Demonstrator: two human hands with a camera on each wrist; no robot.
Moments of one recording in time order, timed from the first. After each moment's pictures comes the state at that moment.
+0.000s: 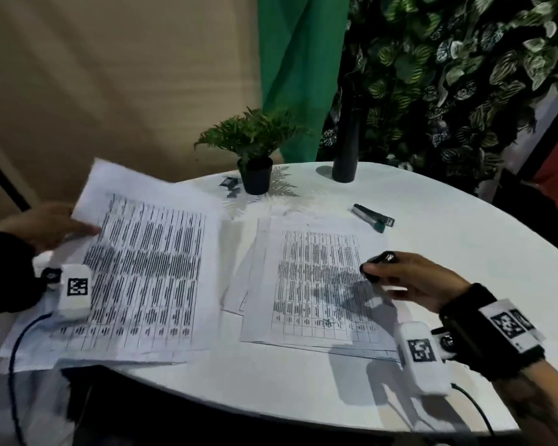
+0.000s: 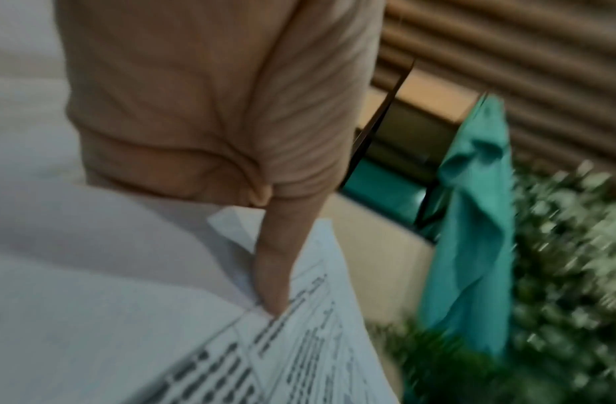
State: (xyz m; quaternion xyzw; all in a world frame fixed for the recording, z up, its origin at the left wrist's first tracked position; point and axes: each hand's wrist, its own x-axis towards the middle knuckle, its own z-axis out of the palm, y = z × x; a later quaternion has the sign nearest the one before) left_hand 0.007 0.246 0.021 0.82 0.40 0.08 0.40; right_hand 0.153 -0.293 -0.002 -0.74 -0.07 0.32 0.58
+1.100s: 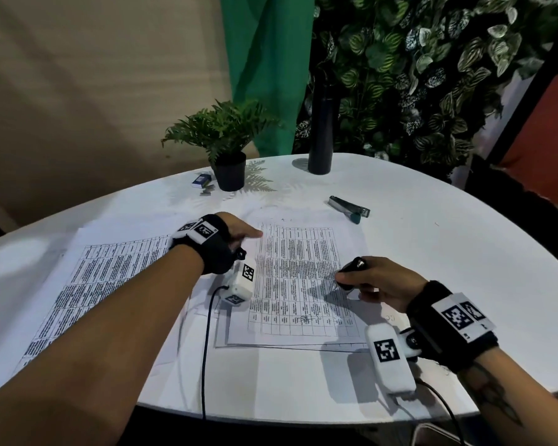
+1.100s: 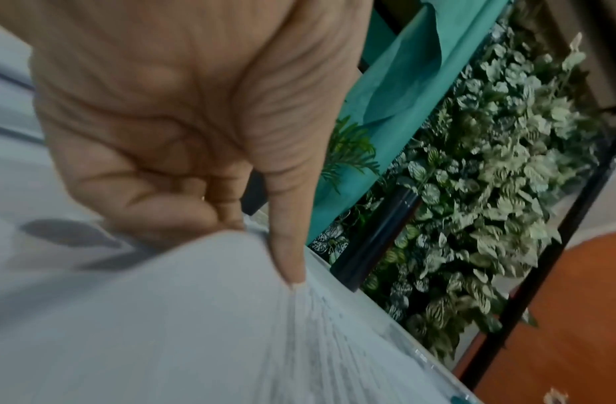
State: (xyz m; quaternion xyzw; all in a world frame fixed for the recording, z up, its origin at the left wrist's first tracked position) left_hand 0.167 0.002 -0.016 0.83 0.32 -0.15 0.43; right_hand 0.154 -0.290 -0.027 -0.76 -0.03 0.31 0.57
